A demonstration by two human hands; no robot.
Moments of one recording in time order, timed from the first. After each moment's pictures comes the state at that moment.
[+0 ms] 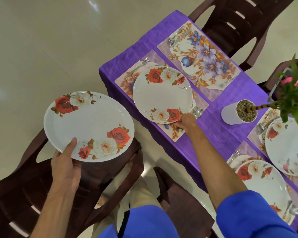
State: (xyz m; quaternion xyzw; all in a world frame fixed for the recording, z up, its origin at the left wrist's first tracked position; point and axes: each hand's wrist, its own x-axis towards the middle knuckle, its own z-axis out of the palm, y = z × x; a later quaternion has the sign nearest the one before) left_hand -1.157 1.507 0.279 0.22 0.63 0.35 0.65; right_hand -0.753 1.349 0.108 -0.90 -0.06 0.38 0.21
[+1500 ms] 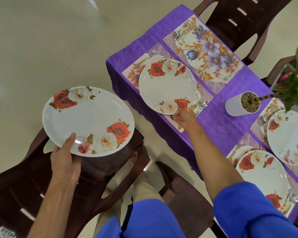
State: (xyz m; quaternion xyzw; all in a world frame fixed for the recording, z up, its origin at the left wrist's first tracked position) left_hand -1.209 1.508 0.284 0.21 0.62 0.35 0.67; right_hand -0.811 1.368 0.126 -0.76 0.23 0.39 0.48
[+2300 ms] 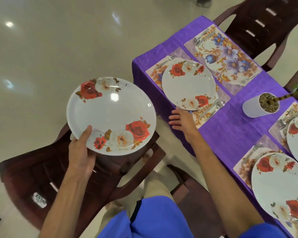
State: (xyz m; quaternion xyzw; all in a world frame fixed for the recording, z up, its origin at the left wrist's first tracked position) left_hand -1.282 1.485 0.305 0.24 0.57 0.37 0.70; right_hand -0.956 1.369 0.225 -0.76 -0.01 0.46 0.47
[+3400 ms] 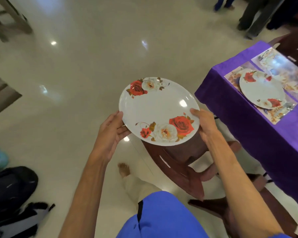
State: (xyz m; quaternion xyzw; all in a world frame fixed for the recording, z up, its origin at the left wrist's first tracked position) left_hand -1.710 1.624 0.368 0.38 0.47 0.28 0.74; right_hand -1.400 1.517 0.305 -0.69 -0.06 0.44 0.57
